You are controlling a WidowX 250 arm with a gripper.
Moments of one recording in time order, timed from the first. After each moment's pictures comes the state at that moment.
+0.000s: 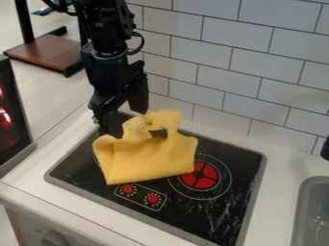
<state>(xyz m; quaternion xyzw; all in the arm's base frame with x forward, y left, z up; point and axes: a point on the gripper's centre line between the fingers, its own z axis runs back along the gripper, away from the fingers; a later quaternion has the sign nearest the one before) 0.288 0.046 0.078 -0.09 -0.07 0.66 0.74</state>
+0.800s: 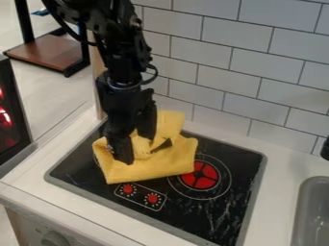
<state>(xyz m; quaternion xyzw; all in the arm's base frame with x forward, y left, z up) 0.284 0.018 0.043 -0.07 -0.05 0.67 0.74</state>
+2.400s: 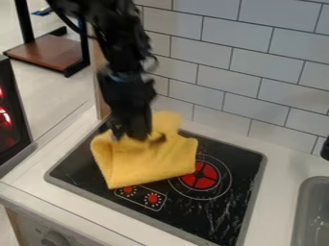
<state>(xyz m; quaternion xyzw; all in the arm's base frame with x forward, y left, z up) 0.294 0.033 0.062 -0.10 -0.06 0.70 0.71</state>
